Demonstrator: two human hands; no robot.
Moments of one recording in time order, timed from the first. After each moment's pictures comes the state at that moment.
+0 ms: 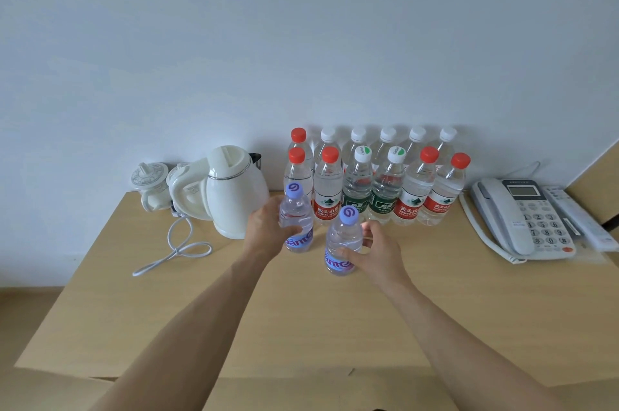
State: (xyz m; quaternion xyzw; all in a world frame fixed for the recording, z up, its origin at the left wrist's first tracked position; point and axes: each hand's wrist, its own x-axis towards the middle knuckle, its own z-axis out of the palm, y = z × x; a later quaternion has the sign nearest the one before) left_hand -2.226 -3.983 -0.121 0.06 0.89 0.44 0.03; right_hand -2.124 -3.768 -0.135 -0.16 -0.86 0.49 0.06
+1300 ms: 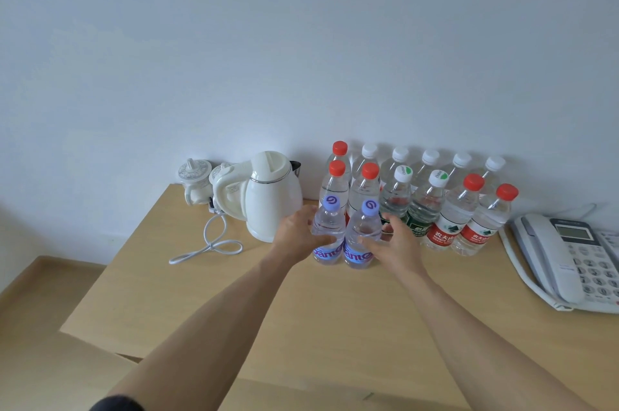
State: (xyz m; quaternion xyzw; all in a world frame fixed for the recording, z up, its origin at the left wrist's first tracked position) left_hand -2.229 -3.991 -0.108 0.07 0.90 0.43 0.07; right_hand -2.175 -3.778 -0.115 -0.14 -0.87 0.46 0.06
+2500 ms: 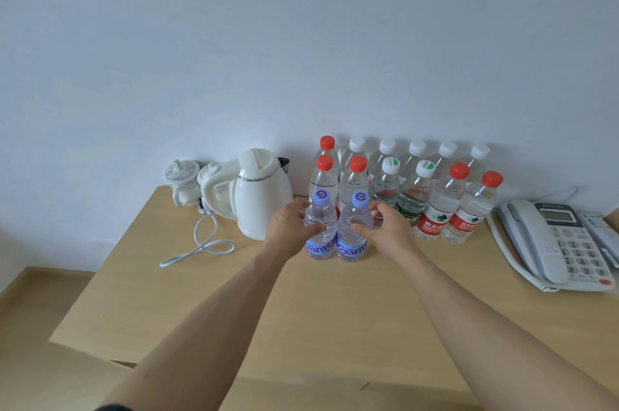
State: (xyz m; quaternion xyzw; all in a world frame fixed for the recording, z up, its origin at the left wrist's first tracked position) left_hand -2.225 -3.985 -0.098 0.05 0.90 0.43 0.04; right_hand -2.185 -3.769 -0.102 -0.12 -0.89 0.44 0.03
